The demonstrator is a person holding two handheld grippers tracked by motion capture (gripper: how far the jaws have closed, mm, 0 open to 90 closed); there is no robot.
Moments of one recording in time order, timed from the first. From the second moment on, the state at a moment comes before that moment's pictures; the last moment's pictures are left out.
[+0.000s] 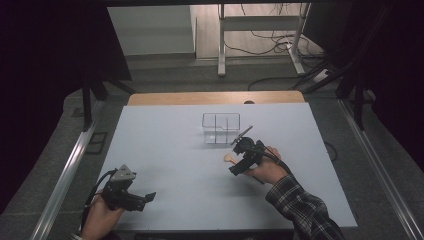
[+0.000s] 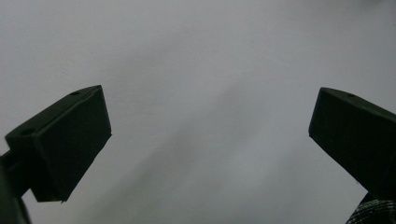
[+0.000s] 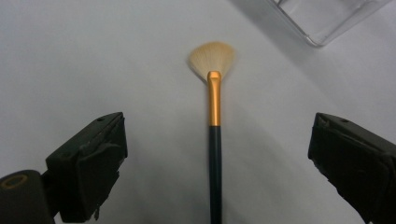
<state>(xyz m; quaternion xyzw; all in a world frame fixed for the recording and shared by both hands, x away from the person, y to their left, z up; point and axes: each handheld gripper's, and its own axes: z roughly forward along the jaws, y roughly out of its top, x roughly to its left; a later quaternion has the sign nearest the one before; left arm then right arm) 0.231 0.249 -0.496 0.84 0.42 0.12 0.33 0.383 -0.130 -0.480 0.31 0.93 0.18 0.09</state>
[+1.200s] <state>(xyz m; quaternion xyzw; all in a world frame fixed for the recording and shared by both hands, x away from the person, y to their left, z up) 0.231 0.248 -0.497 0.84 0.42 0.11 0.33 0.387 -0.132 -0.500 0.30 0.94 0.15 0.06</state>
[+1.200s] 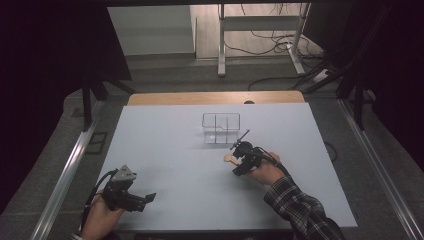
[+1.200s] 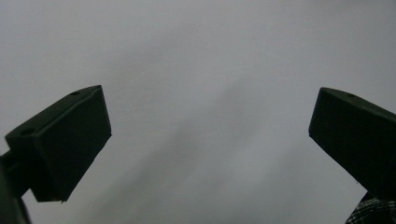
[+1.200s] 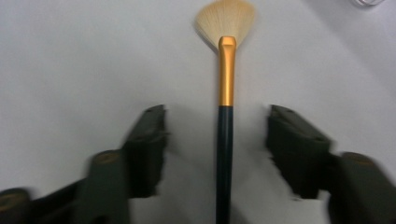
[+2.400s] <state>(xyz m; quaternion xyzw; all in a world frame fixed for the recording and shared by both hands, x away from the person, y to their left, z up) 0.231 0.248 -0.497 0.84 0.42 0.11 0.33 0.381 -0.142 -0.475 0.31 0.93 0.20 0.07</state>
